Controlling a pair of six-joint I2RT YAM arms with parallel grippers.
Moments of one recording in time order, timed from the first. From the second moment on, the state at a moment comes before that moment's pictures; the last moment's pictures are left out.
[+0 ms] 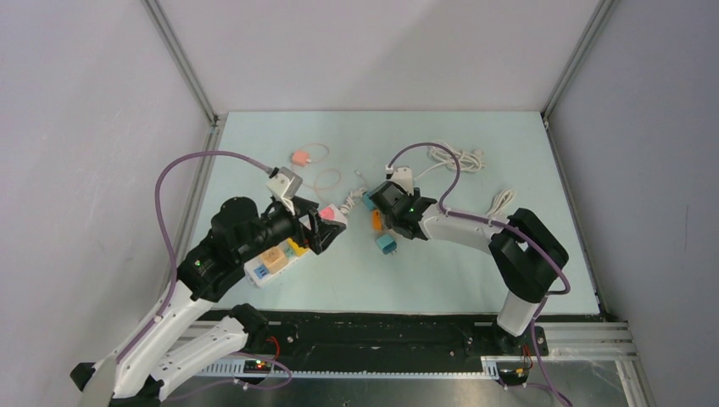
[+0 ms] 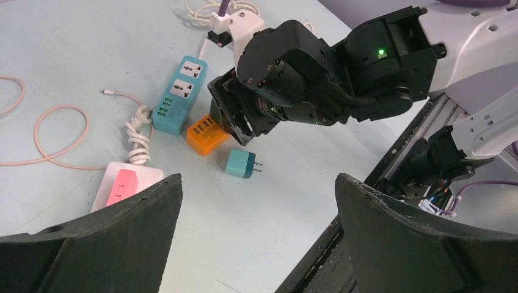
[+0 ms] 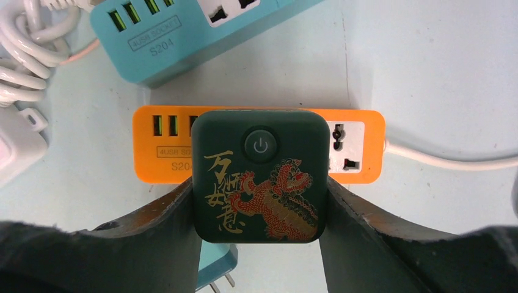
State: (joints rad) left arm -0.67 0.68 0.88 -0.40 0.19 -0.24; right arm 0.85 1.77 1.10 -0.37 0.55 0.57
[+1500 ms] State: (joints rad) left arm -0.67 0.67 0.88 -0.40 0.19 -0.24; right arm 0.76 1.79 1.32 -0.62 0.39 0.47
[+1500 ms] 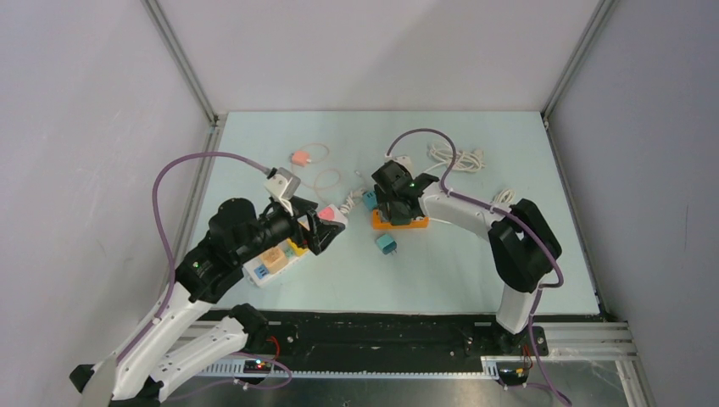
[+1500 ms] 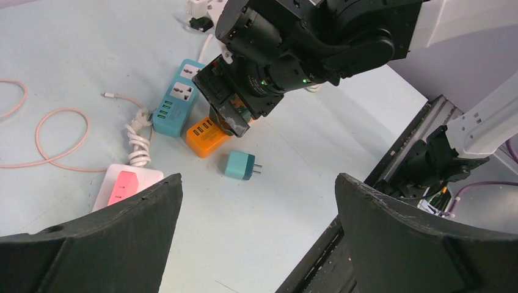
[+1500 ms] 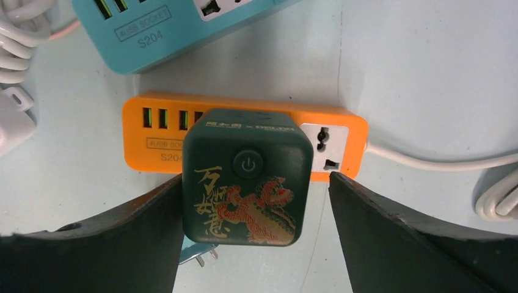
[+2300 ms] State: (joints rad) left arm -0.67 0.68 0.88 -0.40 0.19 -0.24; right arm 0.71 1.75 1.20 -0.49 0.42 0.48
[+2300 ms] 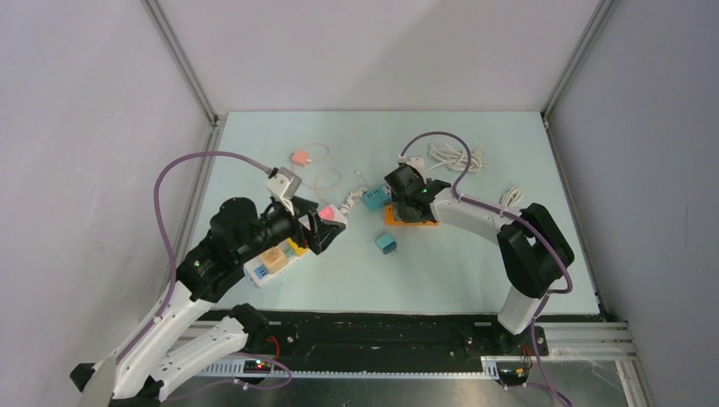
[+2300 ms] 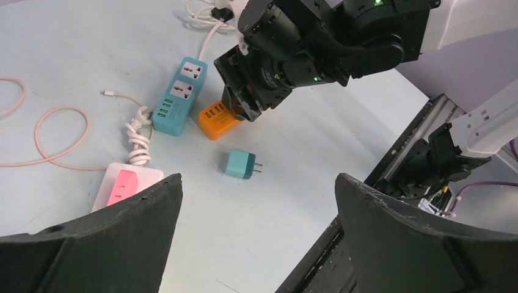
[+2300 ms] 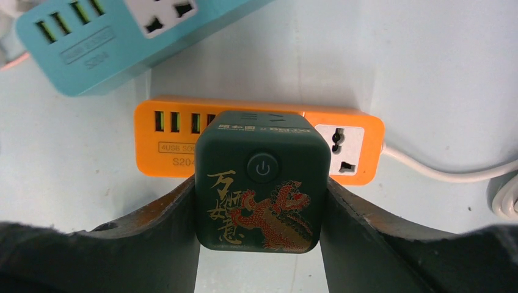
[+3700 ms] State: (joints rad) left arm -0.67 0.64 0.88 -0.40 0.18 -0.26; right arm 0.92 1.51 1.09 -0.60 0.21 0.39
